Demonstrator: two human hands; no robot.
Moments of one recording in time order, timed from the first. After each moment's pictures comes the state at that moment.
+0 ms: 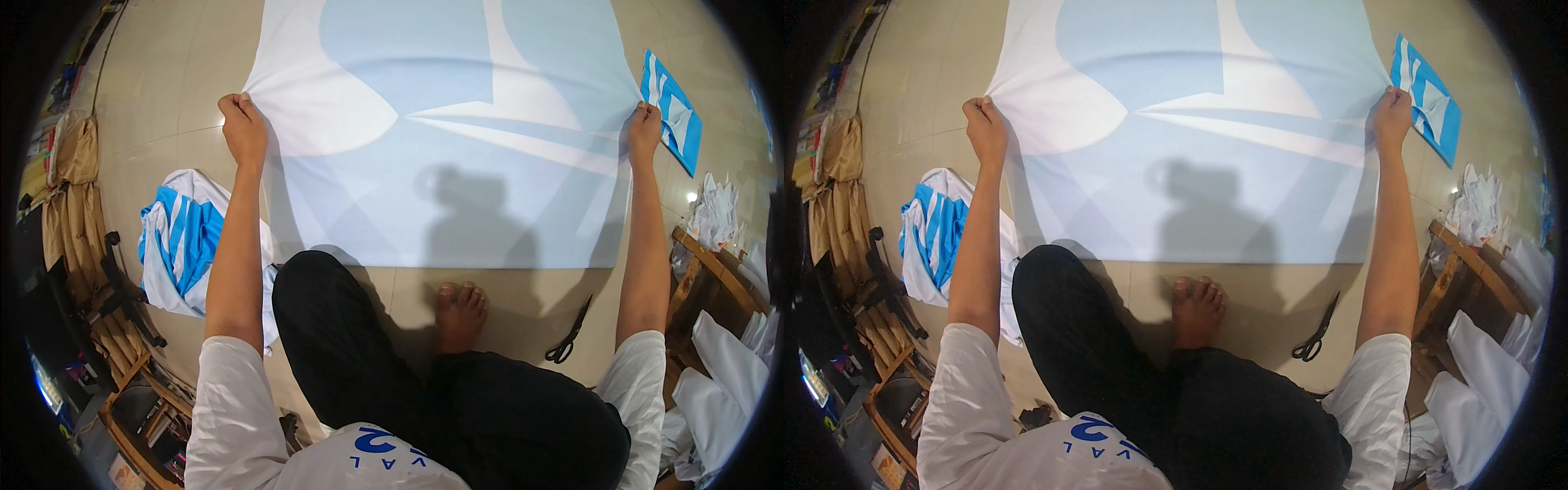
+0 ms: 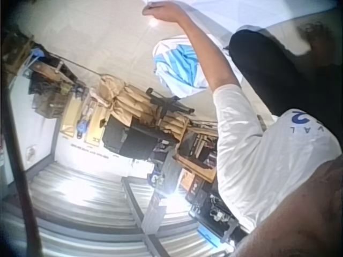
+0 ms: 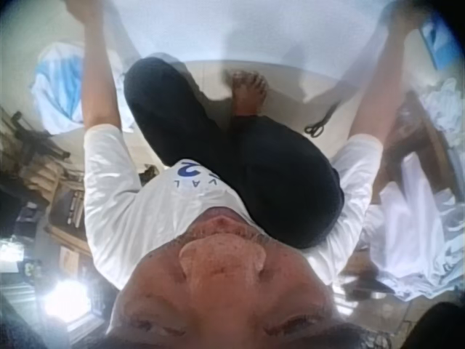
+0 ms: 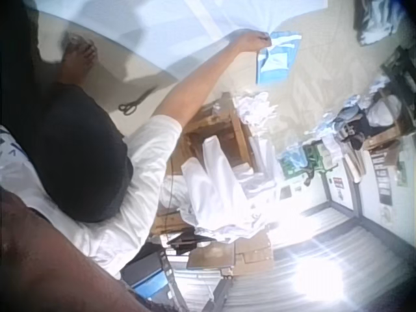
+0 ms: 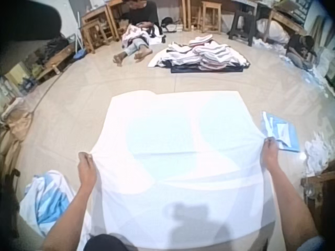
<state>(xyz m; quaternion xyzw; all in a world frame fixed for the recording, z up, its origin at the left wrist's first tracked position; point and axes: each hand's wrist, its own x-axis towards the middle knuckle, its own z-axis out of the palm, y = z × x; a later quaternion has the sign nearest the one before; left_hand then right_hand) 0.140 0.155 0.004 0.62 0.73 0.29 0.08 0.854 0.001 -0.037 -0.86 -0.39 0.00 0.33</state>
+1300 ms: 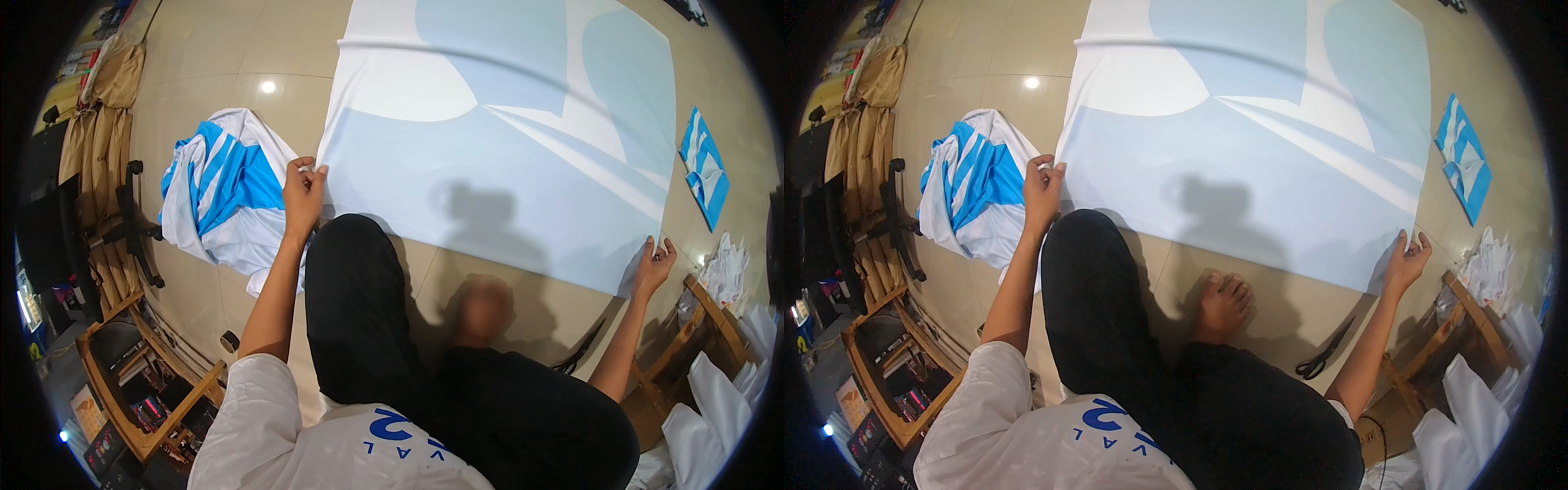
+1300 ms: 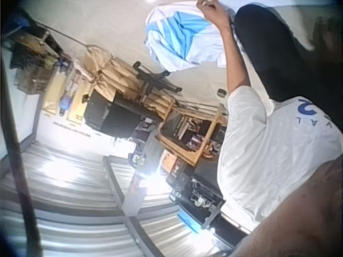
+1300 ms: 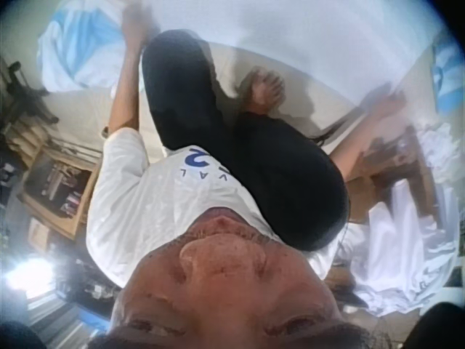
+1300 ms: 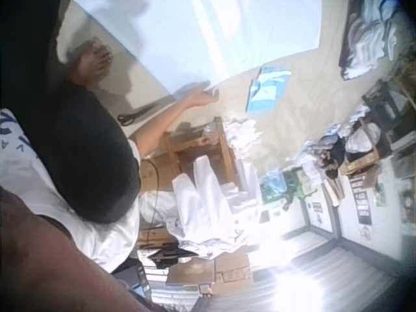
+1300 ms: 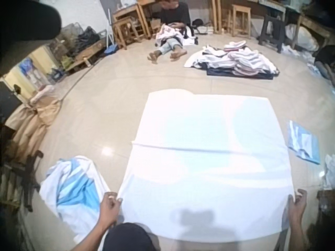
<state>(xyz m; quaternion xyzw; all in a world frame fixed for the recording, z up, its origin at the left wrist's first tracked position) 0.057 -0.051 0.012 0.53 0.75 0.27 0.30 0.774 -0.200 -0.016 -0.89 -0.32 0.09 0.30</state>
